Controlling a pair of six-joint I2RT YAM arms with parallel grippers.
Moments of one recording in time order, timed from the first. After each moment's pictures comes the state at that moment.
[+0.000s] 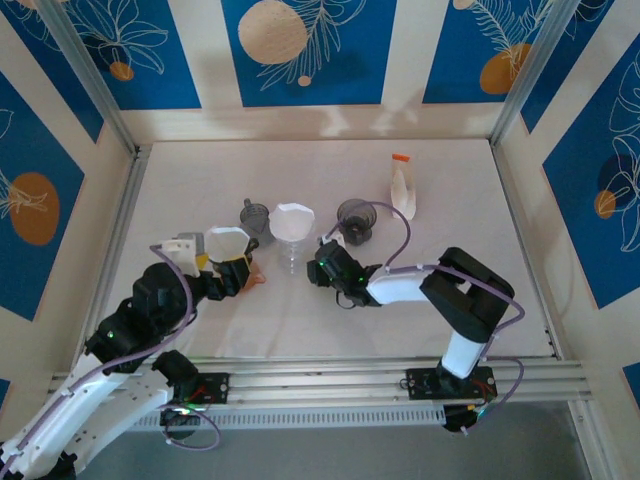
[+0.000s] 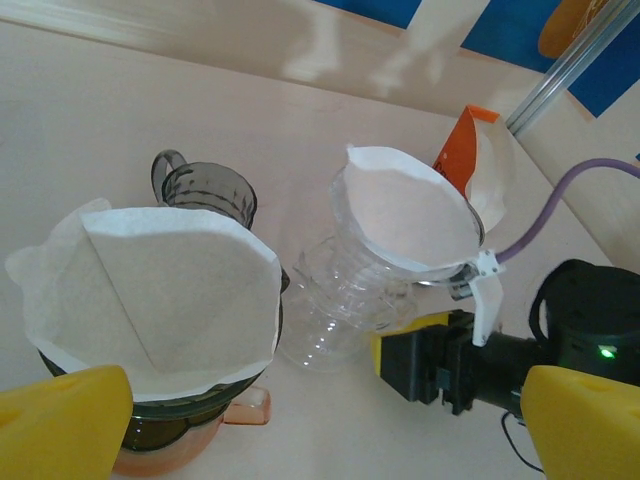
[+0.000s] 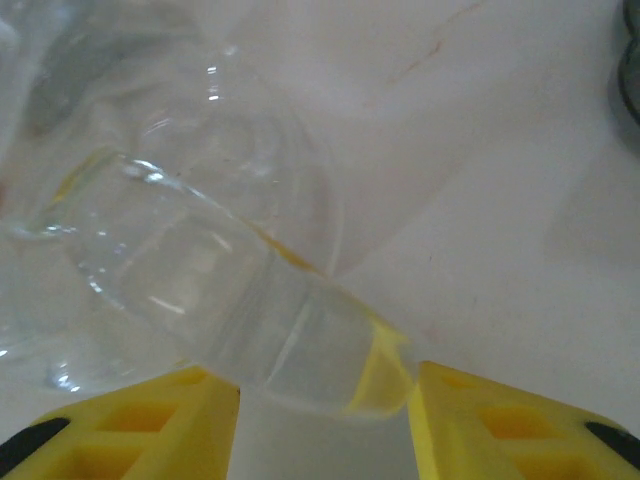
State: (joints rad) left arm -0.68 0.48 0.70 -0.60 -0.20 -0.50; right arm 0.87 1.74 0.76 0.19 0.26 0.58
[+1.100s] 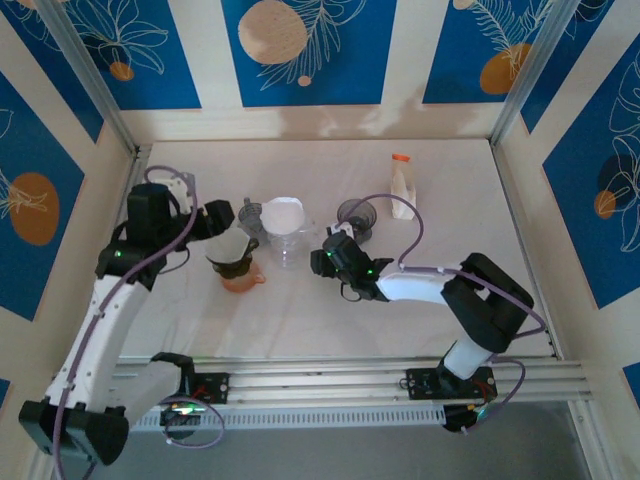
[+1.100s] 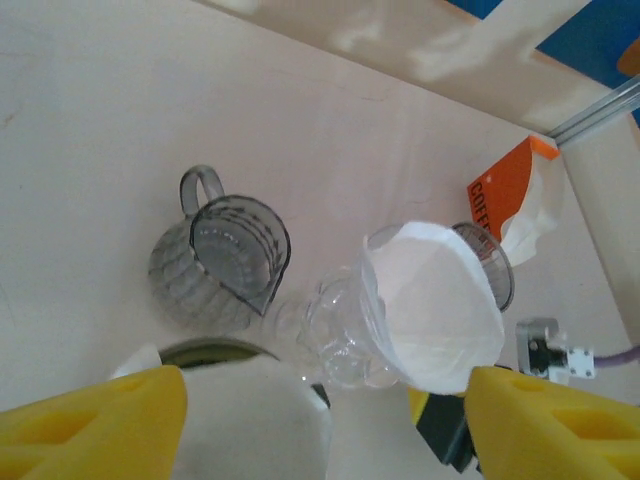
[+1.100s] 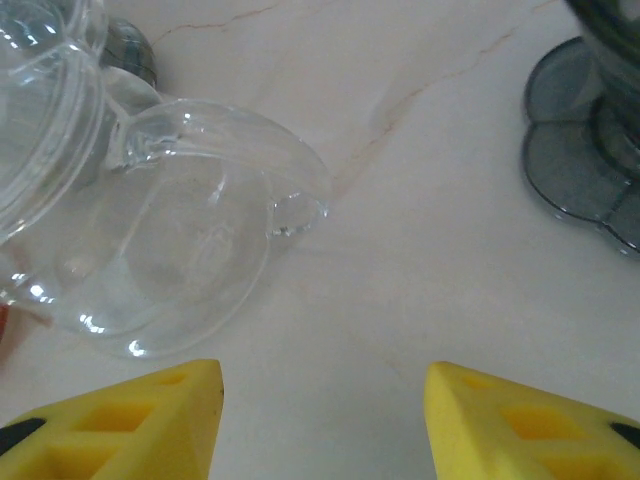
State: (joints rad) left arm -0.14 1.00 1.08 -0.65 0.29 -0.43; right arm 0.84 1.60 0.76 0.10 0.25 0.62
